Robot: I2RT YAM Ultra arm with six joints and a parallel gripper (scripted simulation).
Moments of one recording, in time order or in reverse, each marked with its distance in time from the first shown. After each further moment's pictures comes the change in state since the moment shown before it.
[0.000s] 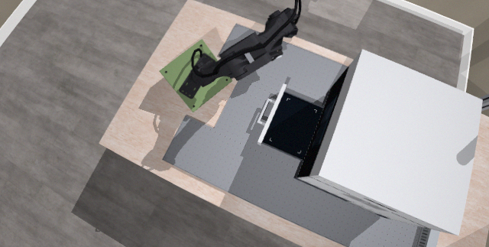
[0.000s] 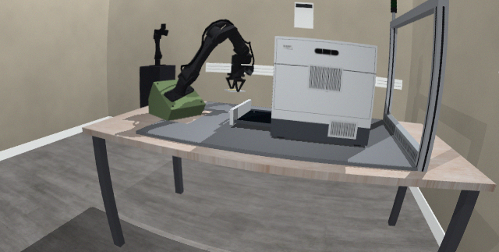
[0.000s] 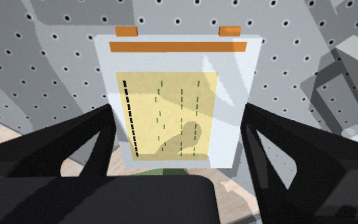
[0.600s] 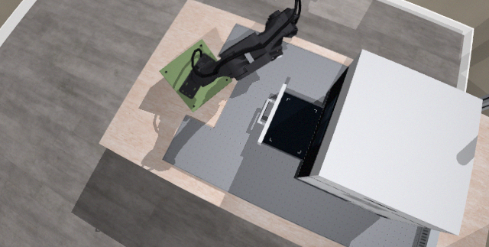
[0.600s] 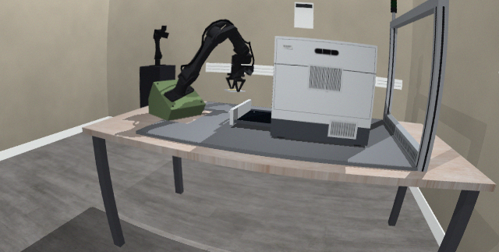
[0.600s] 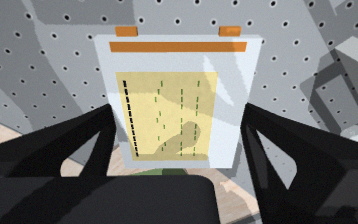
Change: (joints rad) arm -0.001 -0.001 0.000 0.000 0.000 -0.006
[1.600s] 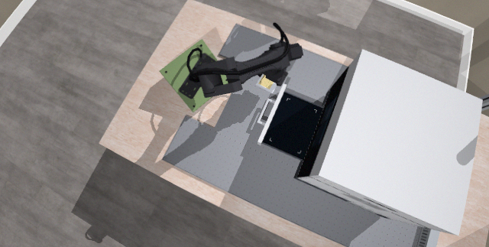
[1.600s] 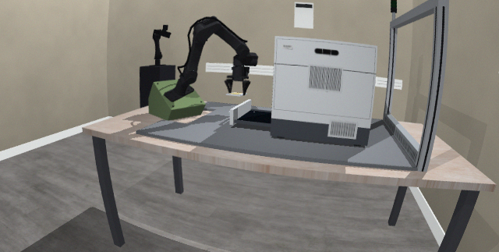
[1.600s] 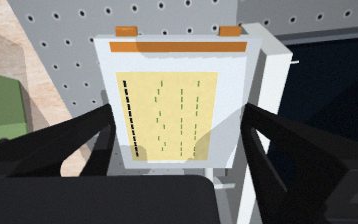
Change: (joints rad) arm -0.344 -0.360 -0.171 0.015 -0.005 -1.060
